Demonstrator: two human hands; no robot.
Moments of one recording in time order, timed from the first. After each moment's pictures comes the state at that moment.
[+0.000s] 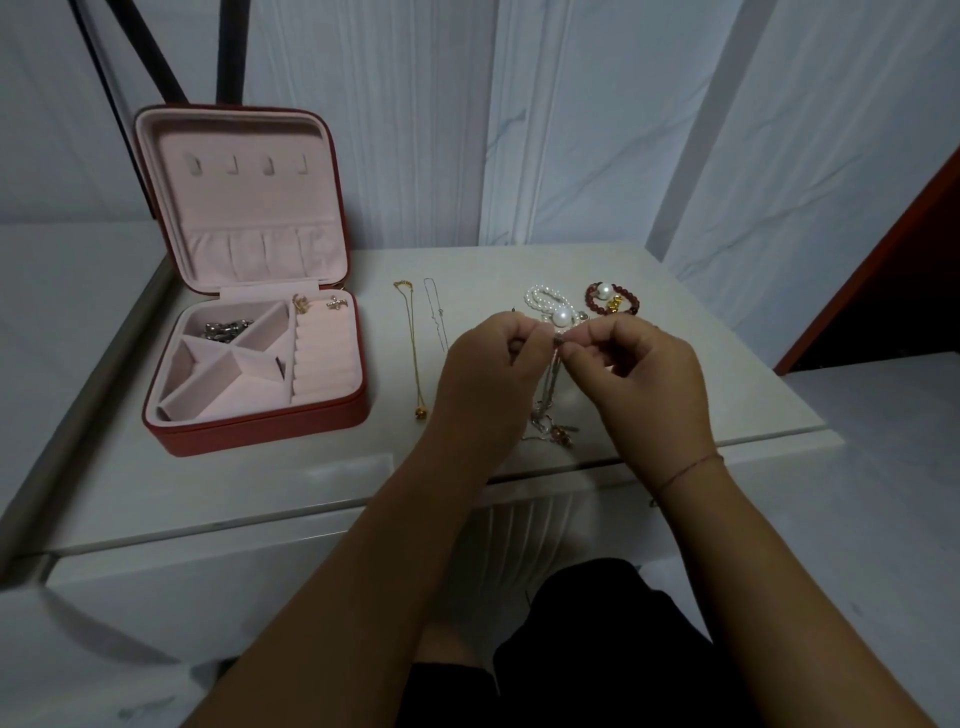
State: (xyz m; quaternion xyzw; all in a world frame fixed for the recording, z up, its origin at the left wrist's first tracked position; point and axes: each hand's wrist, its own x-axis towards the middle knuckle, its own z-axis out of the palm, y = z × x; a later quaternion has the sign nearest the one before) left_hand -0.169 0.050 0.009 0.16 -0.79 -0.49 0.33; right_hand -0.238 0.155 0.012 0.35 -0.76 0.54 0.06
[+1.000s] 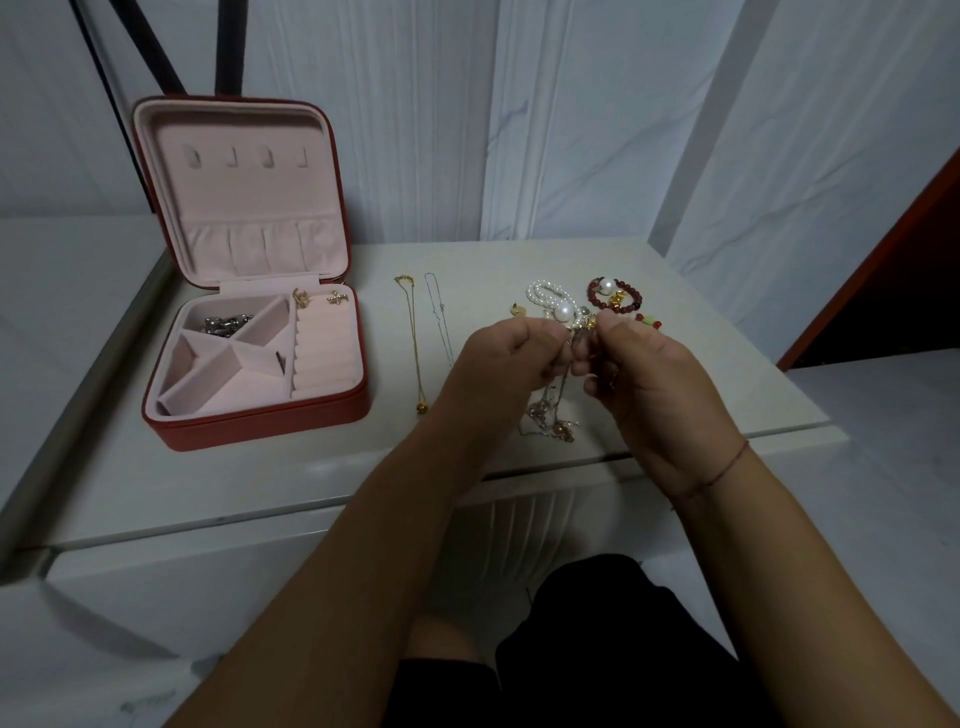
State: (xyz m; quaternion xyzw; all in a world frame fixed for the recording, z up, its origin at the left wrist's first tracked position) left_hand -0.162 0.052 0.015 0.12 -0.70 -0.67 0.21; right_hand -0.247 0.157 0.010 0.24 -0.62 0.71 -0.21
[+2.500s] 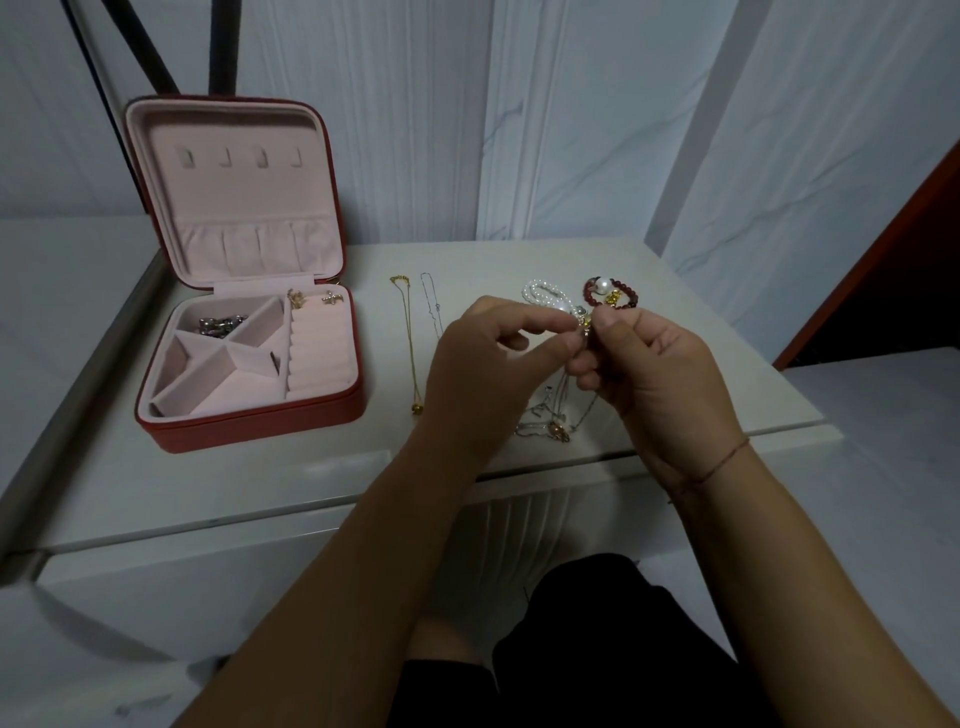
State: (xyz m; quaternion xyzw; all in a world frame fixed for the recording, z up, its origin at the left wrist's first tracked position) left_hand -0.166 0.047 0.005 0.10 -0.78 -0.50 0.37; right_hand -0.238 0.161 0.021 0.25 -0.59 0.75 -0.19
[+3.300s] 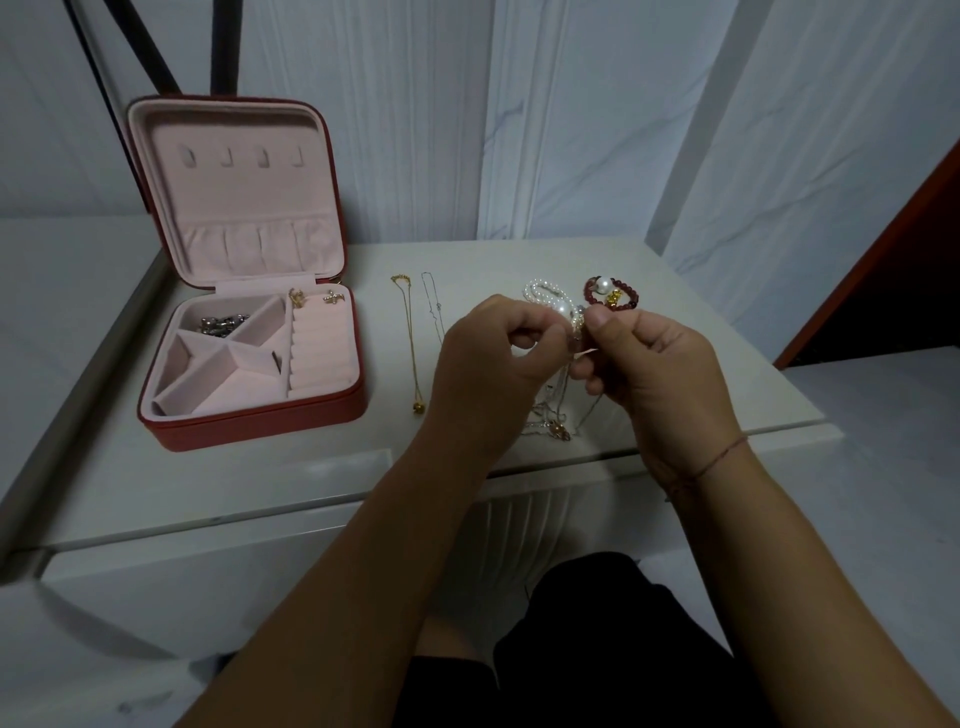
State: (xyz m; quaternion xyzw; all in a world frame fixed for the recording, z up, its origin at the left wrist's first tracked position) left_hand -0.170 0.050 0.007 0.12 -0.80 -0.44 0.39; right_hand -0.238 0.161 0.021 0.23 -0.63 0.72 -0.15
